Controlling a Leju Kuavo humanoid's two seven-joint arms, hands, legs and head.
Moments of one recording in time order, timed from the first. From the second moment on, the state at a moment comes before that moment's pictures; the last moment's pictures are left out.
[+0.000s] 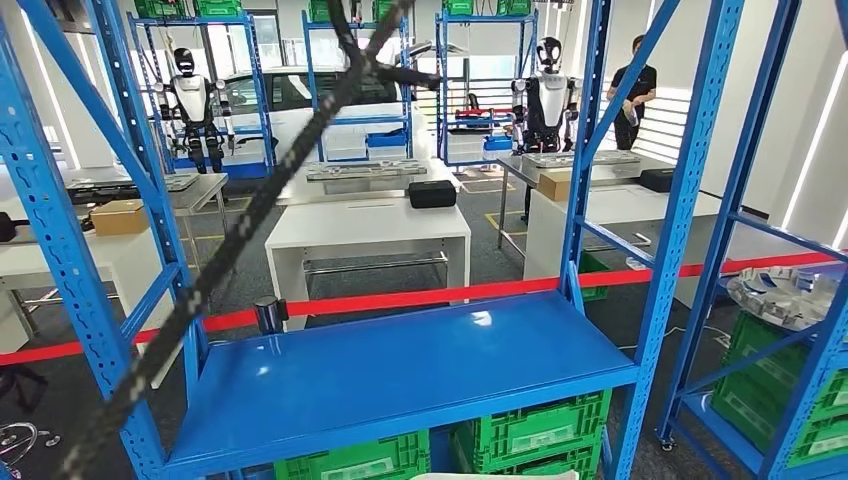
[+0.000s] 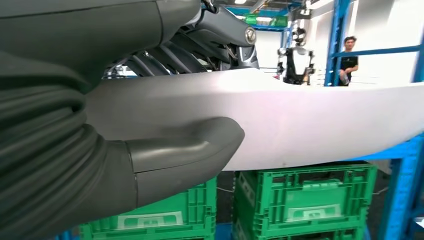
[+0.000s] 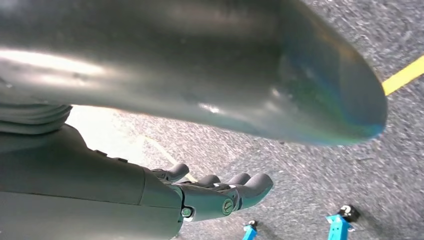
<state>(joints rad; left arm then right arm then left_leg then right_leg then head) -0.81 -0.36 -1.21 -0.54 -0.64 0.32 -0.30 -0.14 0.11 -0.55 -0.19 1.39 -0.15 -0.01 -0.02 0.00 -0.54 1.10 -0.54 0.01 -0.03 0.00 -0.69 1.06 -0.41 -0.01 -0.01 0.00</state>
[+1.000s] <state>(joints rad) -0.81 -0.36 -1.23 -0.54 -0.65 0.33 -0.28 -0.15 0.10 -0.55 -0.19 1.38 -0.18 0.00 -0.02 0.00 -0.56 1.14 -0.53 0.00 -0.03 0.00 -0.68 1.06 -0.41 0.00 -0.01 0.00</state>
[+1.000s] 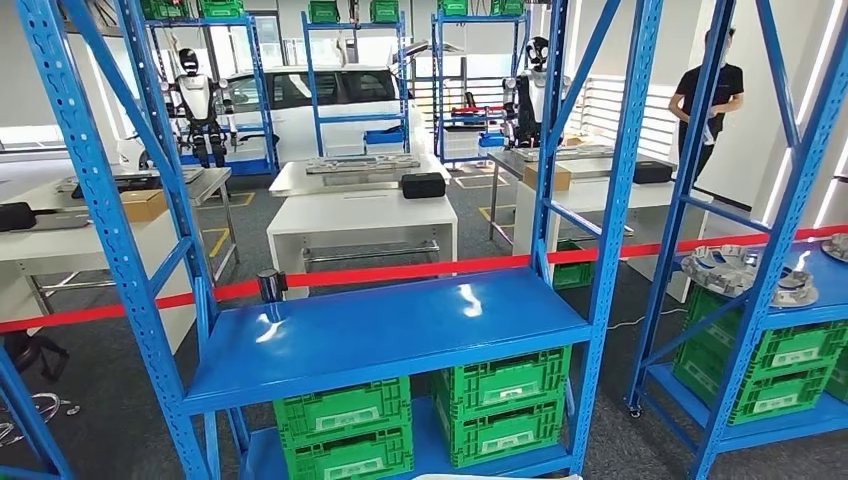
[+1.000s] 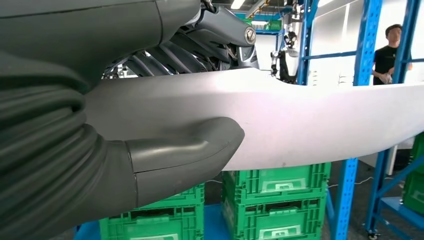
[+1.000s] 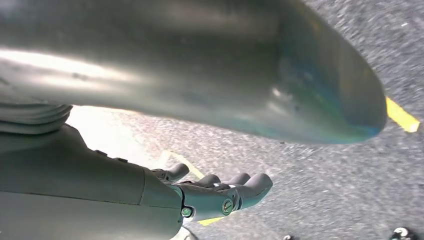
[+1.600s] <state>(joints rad) -0.82 -0.36 -1.23 -0.54 -0.67 0.33 -0.30 -0.17 0.01 -0.57 -0.20 1.37 -0.24 0.05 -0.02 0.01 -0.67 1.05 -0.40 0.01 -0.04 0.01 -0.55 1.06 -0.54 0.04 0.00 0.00</state>
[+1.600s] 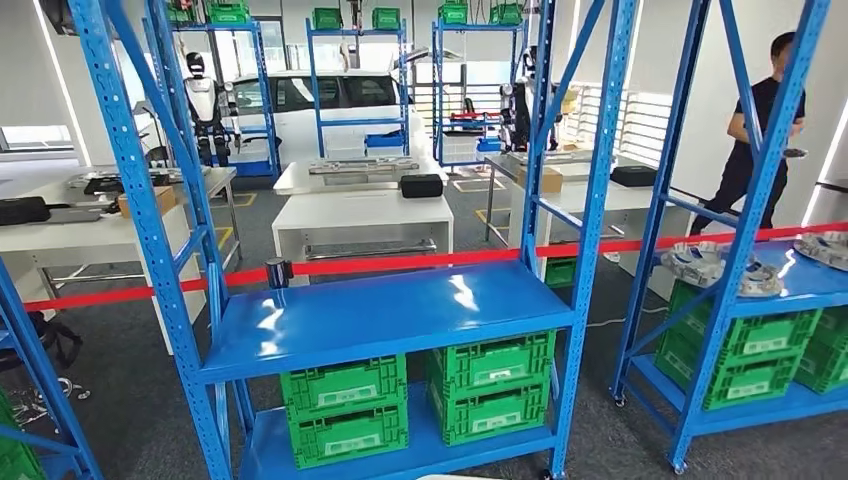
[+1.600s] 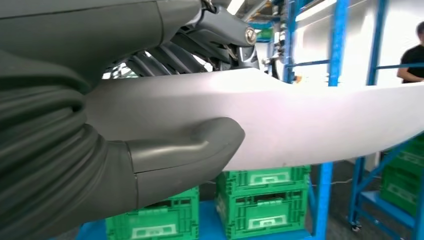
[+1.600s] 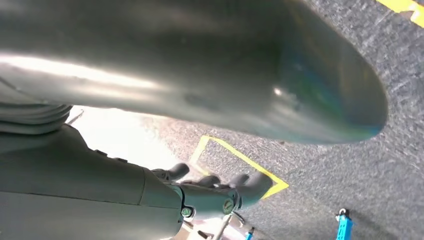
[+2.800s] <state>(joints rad) -0.80 -0.36 -1.23 -0.50 -0.72 0.38 -0.32 -0.18 0.01 -0.60 -0.20 1.38 -0.24 0.10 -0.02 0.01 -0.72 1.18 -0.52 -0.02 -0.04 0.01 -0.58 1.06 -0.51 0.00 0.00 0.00</state>
